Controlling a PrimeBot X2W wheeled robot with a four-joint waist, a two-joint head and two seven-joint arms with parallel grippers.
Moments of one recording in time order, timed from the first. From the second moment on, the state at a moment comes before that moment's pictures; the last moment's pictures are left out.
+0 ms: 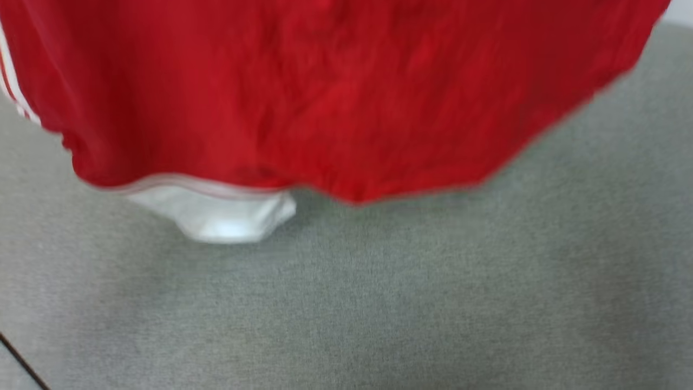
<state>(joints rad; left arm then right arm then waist) -1.16 0.81 -0.13 -0.36 -0.78 0.14 0.21 -1.04 -0.28 -0.07 -0.20 0.58 0.13 0.73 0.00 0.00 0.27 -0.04</state>
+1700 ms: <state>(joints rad) -0.74 0.48 -0.48 0.22 -0.65 0.02 -0.23 -0.87 -0.35 0.25 0.51 0.49 0.13 0.07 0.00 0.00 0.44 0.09</state>
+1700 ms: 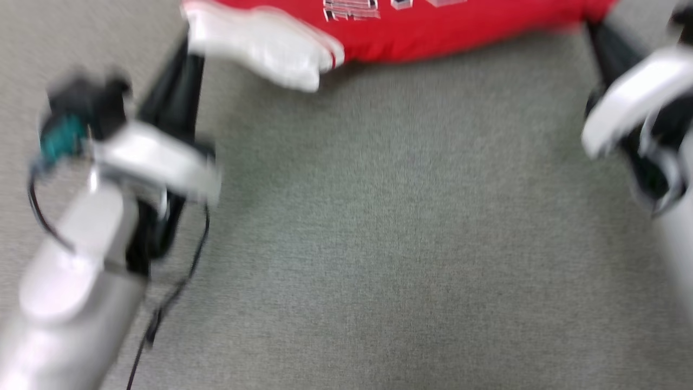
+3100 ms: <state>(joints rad) 0.26 0.78 -0.56 -0.29 -0.97 0.12 -0.02 0.19 -0.37 0.03 0.02 0.77 0.13 0.48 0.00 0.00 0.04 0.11</state>
